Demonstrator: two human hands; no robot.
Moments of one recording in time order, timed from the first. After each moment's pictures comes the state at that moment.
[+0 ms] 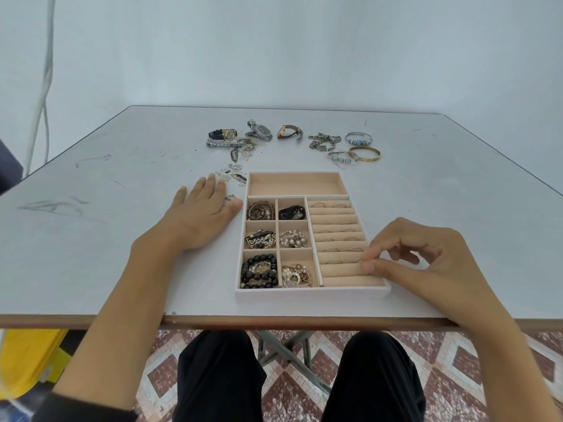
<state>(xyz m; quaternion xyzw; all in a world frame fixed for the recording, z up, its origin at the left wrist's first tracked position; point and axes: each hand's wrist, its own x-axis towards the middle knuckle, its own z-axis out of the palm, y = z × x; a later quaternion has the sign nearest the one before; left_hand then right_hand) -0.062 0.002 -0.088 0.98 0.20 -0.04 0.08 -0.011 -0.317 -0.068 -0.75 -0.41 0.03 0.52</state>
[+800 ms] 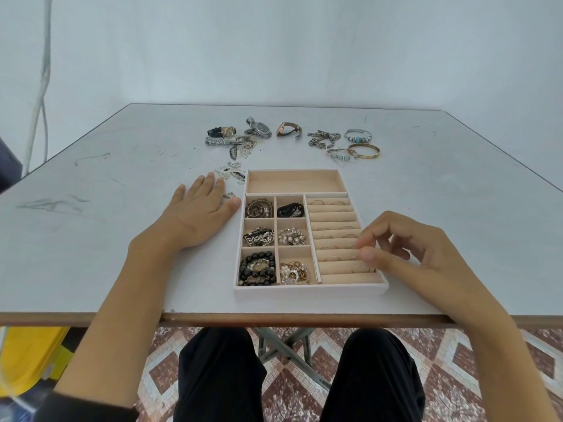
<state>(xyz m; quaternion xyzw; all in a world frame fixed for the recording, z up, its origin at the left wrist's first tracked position) -0.063 0.003 -0.089 0.98 0.20 -0.03 0.08 -0.006 -0.315 -0.071 -0.75 -0.42 0.06 0.50</state>
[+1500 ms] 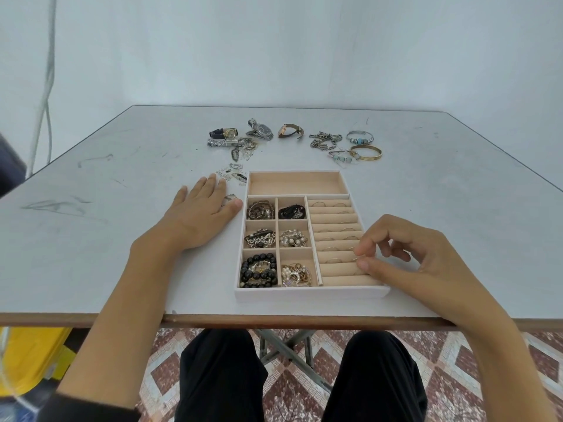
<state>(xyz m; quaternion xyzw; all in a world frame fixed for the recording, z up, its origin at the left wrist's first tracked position) -0.063 0.004 -0.089 0.98 0.20 -0.03 0.08 -0.008 -0.315 -0.071 -0.76 -0.43 0.07 0.49</state>
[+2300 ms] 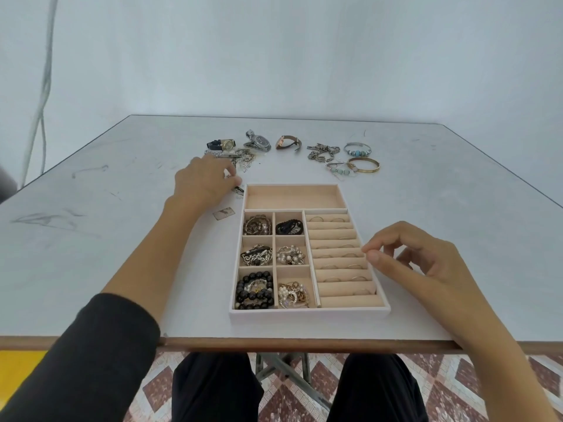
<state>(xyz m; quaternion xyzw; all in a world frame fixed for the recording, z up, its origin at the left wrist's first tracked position) 0.008 0.033 -0.066 0.95 0.25 0.12 0.12 -0.002 -0.313 -0.070 -0.78 -0.36 0.02 0.52</state>
